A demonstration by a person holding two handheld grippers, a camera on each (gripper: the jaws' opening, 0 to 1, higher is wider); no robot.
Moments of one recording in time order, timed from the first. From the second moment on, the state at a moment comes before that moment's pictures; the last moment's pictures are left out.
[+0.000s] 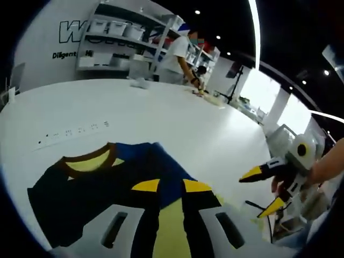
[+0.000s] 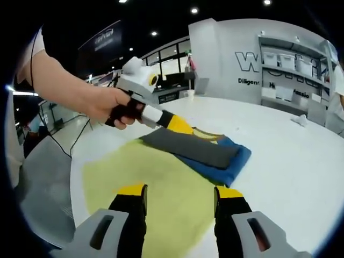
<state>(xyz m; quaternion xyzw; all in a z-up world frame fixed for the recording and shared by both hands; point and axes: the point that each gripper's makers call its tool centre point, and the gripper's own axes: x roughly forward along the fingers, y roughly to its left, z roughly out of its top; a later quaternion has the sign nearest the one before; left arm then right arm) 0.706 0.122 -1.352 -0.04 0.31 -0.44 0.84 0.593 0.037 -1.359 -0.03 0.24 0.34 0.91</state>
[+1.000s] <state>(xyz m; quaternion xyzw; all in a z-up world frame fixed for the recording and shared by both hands) 0.704 0.311 -1.419 -0.01 0.36 -0.27 0.89 0.646 0.042 -1.403 -0.11 0.28 0.34 0.89</state>
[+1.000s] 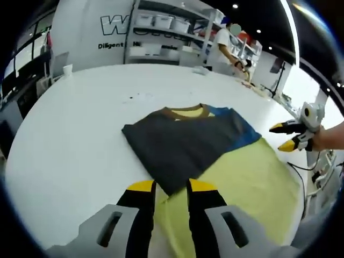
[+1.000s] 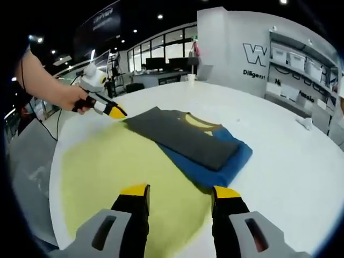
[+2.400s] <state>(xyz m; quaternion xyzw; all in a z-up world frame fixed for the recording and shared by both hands) 0.717 0.333 -1.436 -0.21 0.40 -0.22 0.87 0.689 0.037 -1.443 -0.10 0.34 0.34 0.87</state>
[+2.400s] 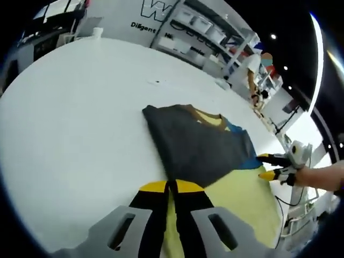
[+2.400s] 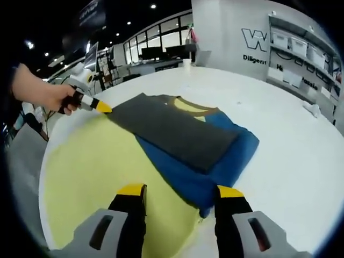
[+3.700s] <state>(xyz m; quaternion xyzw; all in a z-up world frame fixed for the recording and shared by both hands) 0.742 0.321 -1.441 0.08 0.37 -0.30 0.88 0.700 0.024 -1.446 -0.13 0.34 0.30 0.88</state>
